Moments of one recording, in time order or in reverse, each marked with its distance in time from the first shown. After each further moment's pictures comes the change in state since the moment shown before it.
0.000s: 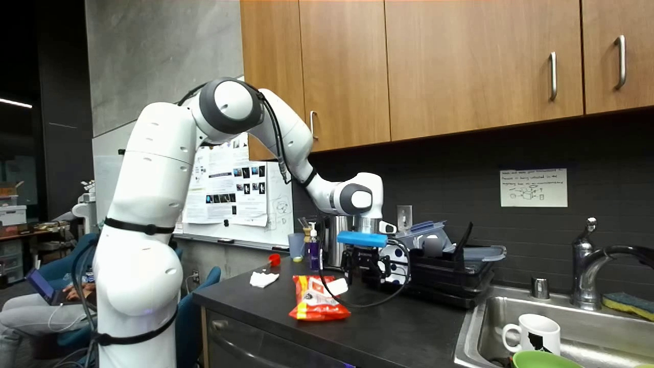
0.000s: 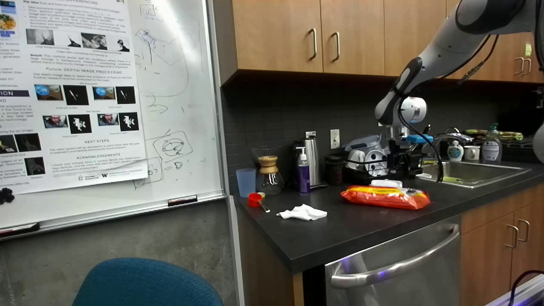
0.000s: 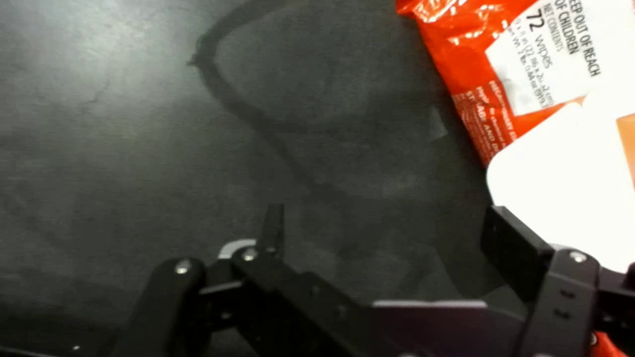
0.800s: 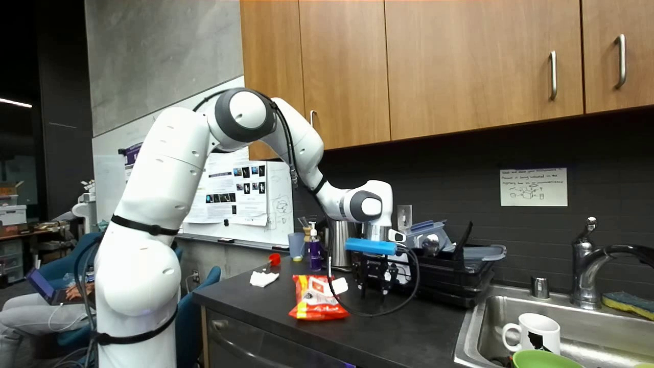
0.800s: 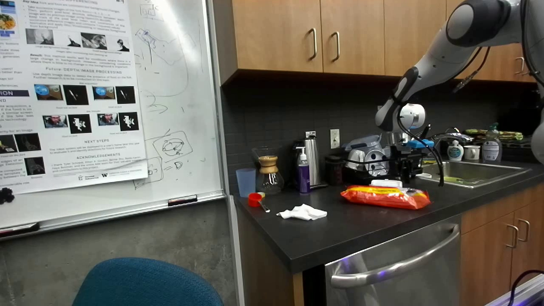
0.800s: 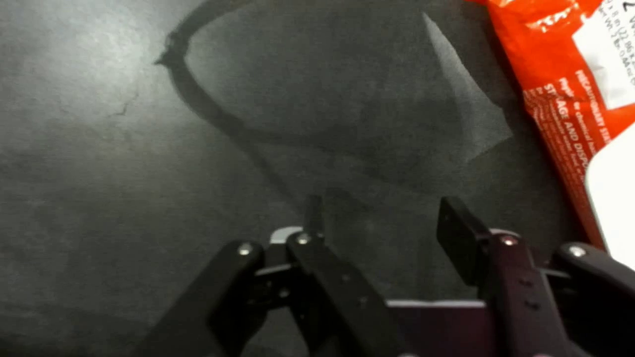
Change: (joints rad) arm -0.030 0.096 0.000 0.075 -0.016 -0.021 0.018
